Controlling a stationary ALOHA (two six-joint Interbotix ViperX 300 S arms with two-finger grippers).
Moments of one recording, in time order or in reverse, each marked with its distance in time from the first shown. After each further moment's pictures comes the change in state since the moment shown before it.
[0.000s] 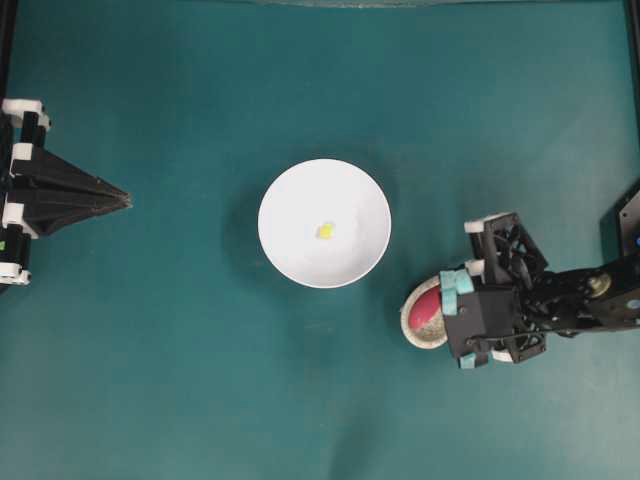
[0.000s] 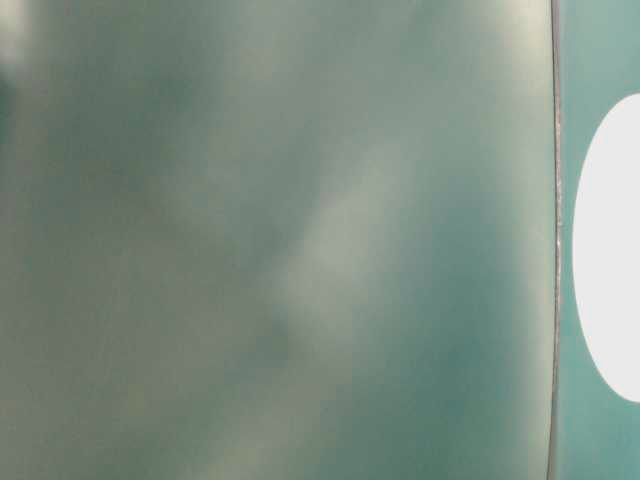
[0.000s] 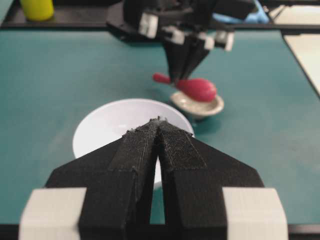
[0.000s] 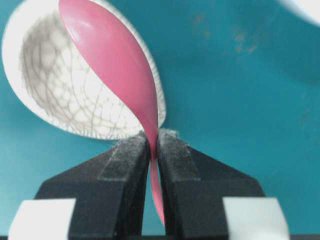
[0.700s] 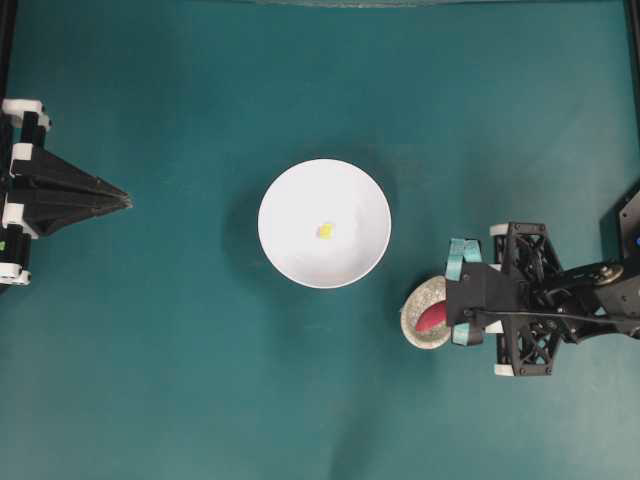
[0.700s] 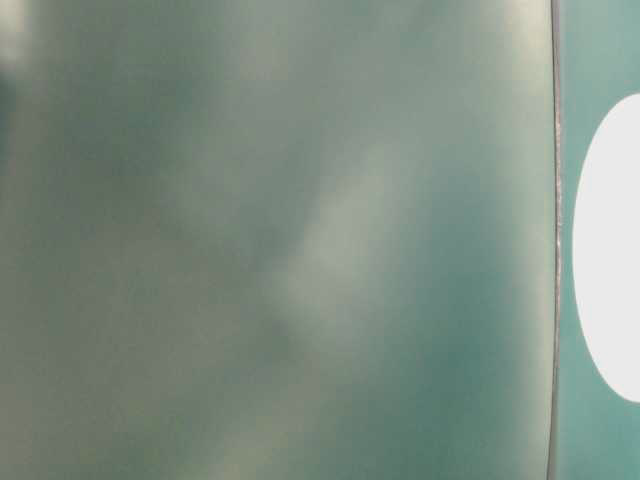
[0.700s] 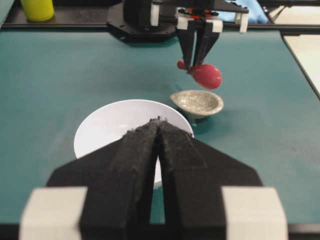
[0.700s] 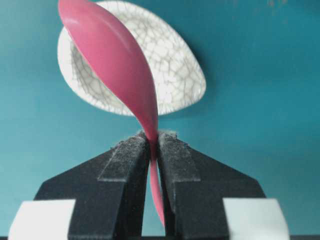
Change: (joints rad) left arm 0.002 0.000 -0.002 0.002 0.000 0.002; right arm 0.000 -0.046 -0.051 0.344 0.103 -0.008
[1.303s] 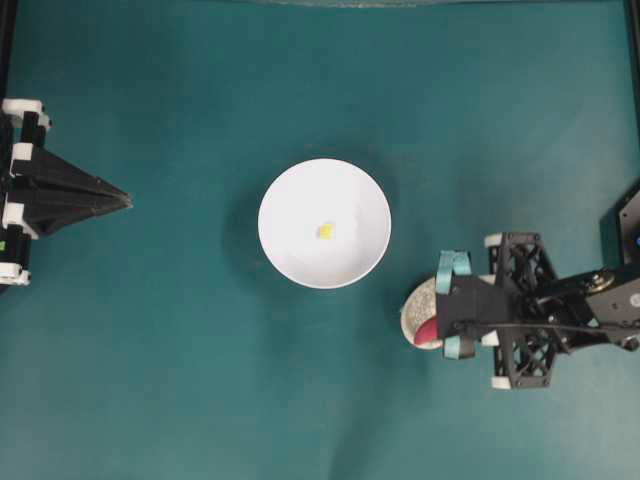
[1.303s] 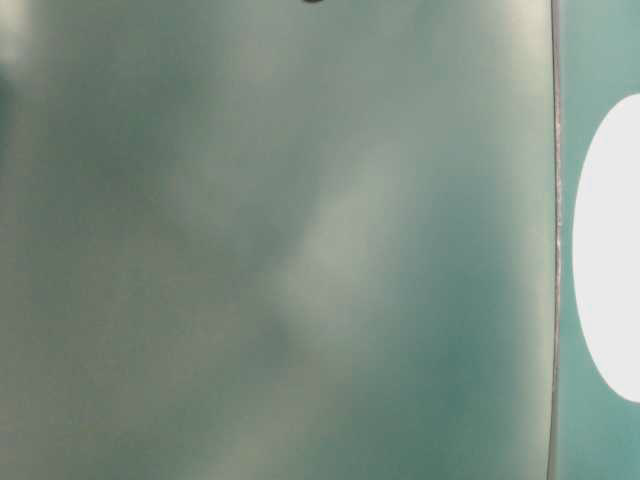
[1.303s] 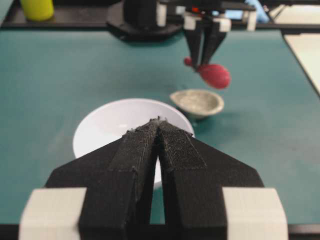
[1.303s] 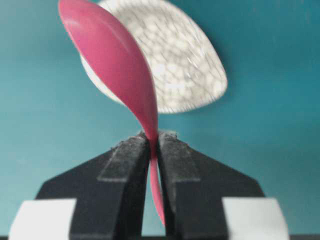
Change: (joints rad) left arm 0.000 -0.002 0.002 0.000 0.000 0.000; right arm 0.014 0.031 -0.052 0.067 0.005 -0.061
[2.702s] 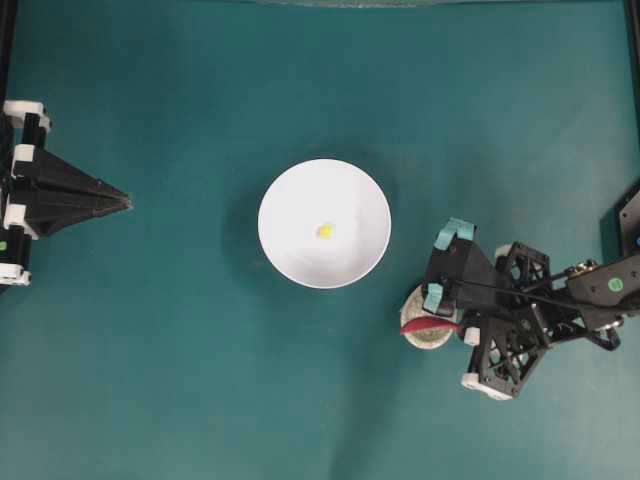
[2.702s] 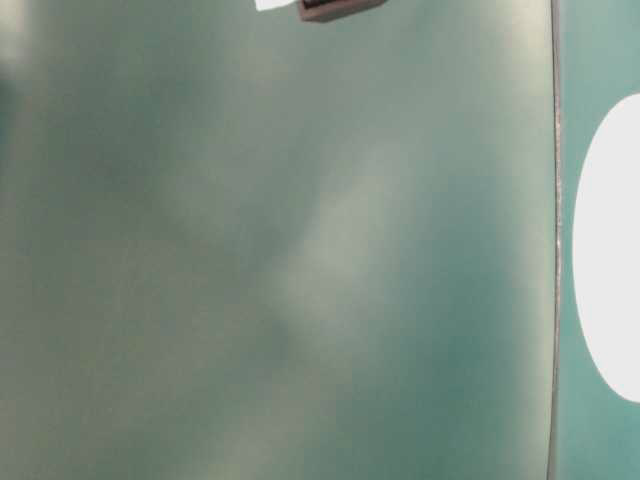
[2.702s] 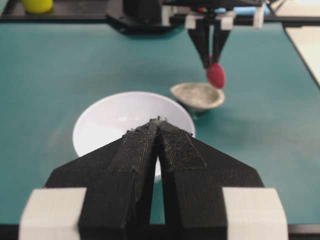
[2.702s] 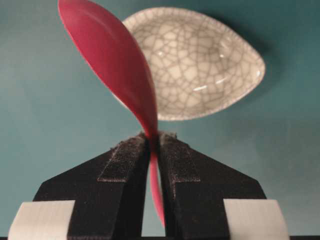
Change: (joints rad) left arm 0.000 0.002 0.000 0.000 0.021 0.000; right arm -0.048 0.029 -0.017 0.273 -0.046 0.163
